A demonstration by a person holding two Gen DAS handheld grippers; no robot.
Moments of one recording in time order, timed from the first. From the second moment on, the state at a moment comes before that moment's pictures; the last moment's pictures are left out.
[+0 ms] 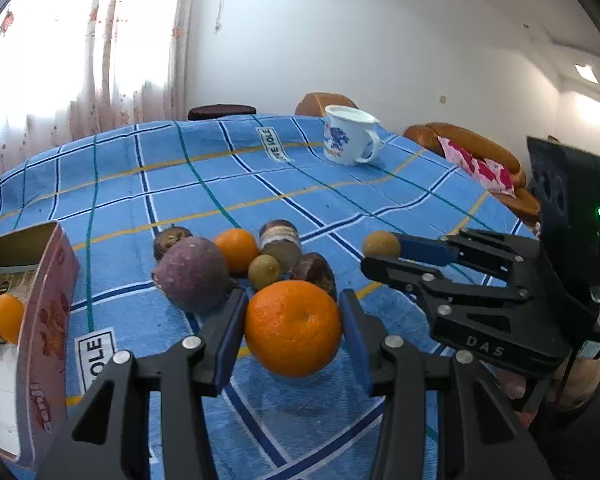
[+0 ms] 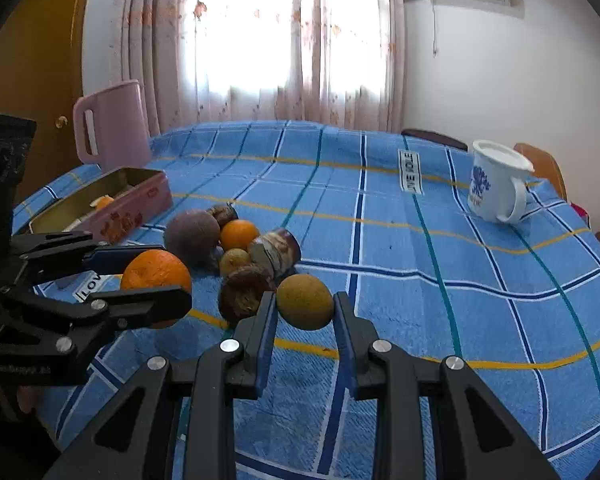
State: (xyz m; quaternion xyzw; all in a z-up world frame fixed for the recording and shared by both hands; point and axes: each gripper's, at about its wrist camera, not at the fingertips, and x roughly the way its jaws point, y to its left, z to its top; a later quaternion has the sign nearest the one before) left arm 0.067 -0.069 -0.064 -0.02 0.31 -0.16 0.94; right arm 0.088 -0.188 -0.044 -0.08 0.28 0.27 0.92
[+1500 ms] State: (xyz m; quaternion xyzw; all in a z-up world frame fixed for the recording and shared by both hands) left arm 0.033 -0.043 -0.027 0.01 0.19 -0.06 0.98; right arm 0.040 -0.179 -0.019 -0.08 0.13 0.30 0.94
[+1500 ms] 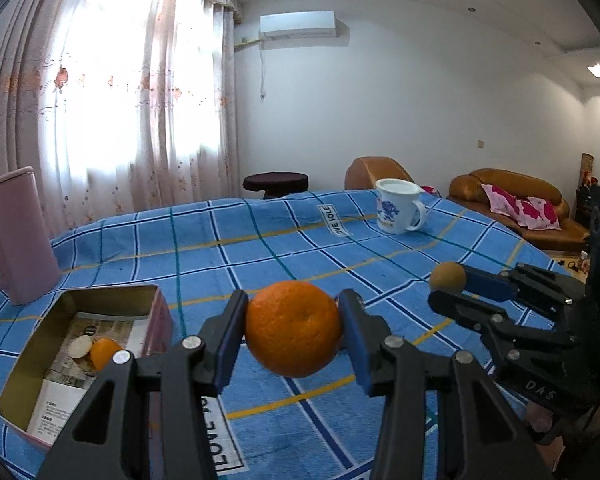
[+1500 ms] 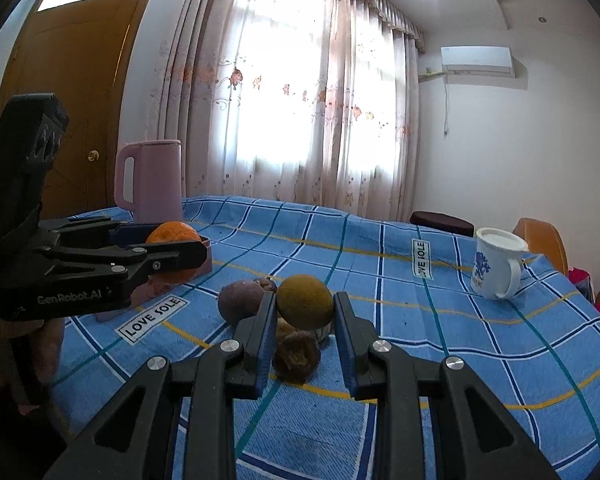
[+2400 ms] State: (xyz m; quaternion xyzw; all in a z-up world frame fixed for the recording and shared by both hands) left arm 0.017 0.043 -0.022 -0.05 0.18 0.02 0.98; right arm 0.048 -0.074 0.012 -0.12 0.12 0.39 0.90
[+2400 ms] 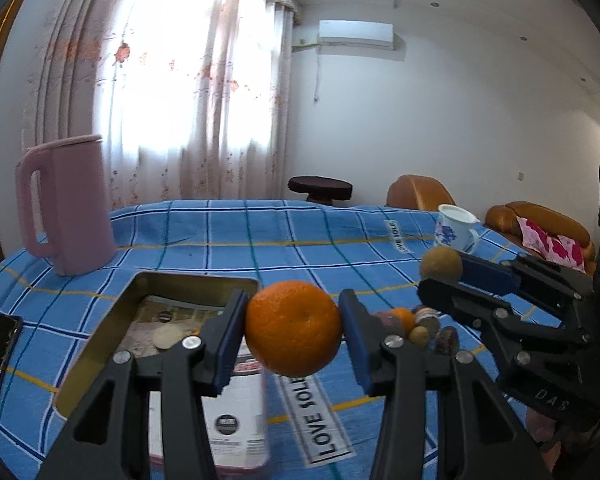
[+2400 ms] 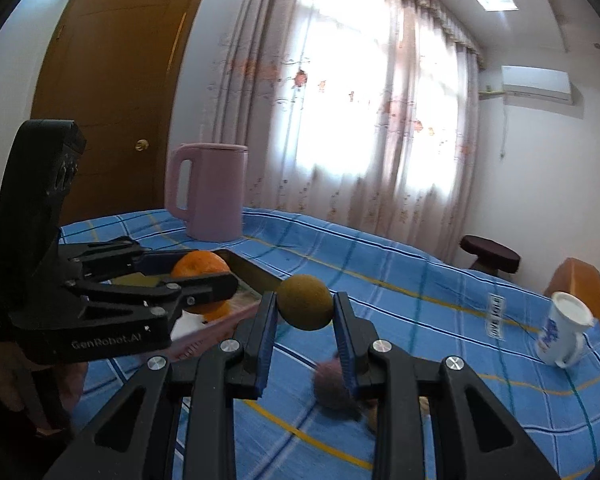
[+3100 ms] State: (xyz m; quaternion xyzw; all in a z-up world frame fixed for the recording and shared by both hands) left arm 0.013 0.139 -0.029 -0.10 0.21 0.10 0.97; right arm 0.047 0.026 -0.007 -0.17 0.17 0.46 0.86
